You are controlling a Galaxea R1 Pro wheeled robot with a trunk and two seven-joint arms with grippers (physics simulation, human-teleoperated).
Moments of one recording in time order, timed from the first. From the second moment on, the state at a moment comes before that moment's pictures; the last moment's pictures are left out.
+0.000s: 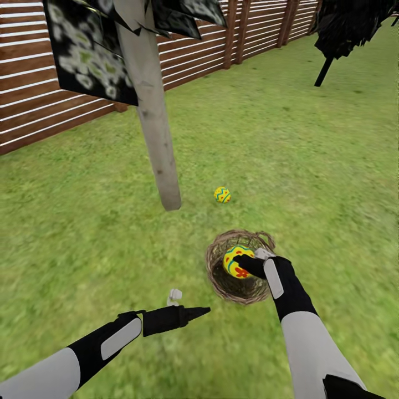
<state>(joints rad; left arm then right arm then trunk) -0.68 0.22 -1.02 -0.79 1.32 0.27 -0.79 -0.78 0.14 -0.27 -0.88 -0.27 0.75 -0.07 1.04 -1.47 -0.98</state>
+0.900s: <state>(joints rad) -0.68 0.22 -1.02 -0.79 1.32 0.27 -0.79 -0.78 0.13 -0.27 -0.98 -0.27 0.83 -0.03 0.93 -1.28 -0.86</state>
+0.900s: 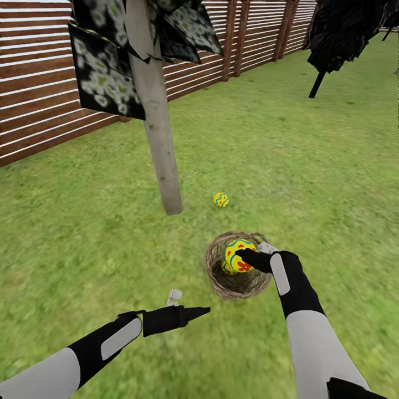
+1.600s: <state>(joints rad) -0.68 0.23 -1.02 -0.79 1.33 0.26 -0.79 -0.78 0.13 -0.27 -0.98 -0.27 0.83 -0.03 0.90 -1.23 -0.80</state>
